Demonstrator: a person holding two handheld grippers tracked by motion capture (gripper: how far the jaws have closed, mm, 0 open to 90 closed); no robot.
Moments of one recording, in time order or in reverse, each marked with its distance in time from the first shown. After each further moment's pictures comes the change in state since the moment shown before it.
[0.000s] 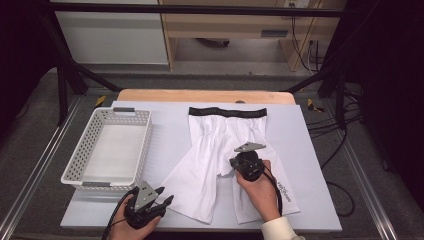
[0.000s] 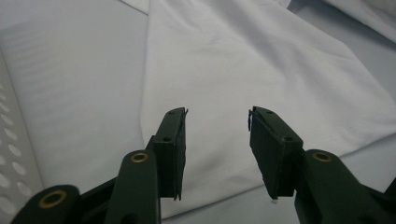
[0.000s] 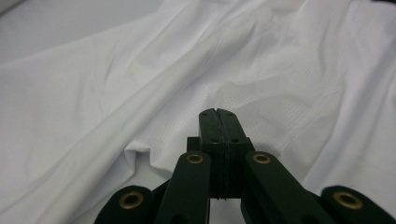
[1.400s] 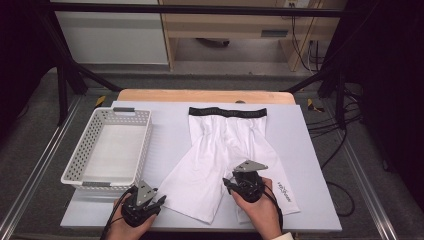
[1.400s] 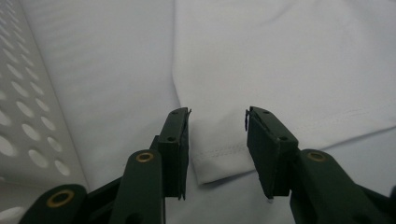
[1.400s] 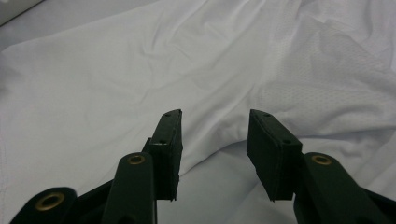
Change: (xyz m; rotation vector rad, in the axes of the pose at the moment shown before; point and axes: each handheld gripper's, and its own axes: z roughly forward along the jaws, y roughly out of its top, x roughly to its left) left arm 0.012 -0.011 0.009 0.130 0.083 0.004; right arm 0.030 -0.041 -0.015 -0.029 0.050 -0.006
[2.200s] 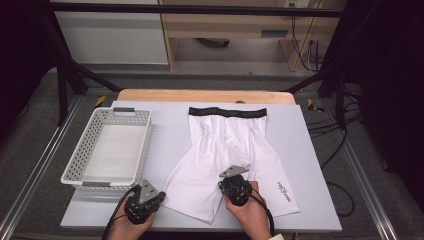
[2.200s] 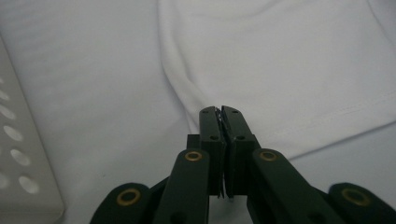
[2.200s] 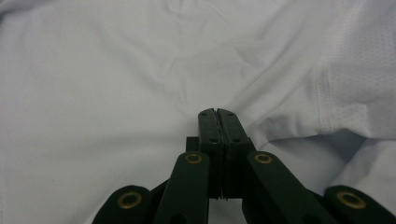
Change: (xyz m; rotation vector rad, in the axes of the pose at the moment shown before) left arm 0.000 0.000 0.008 0.010 -0.057 0.011; right arm 0.023 -0.004 0.025 0.120 -0.003 -0.091
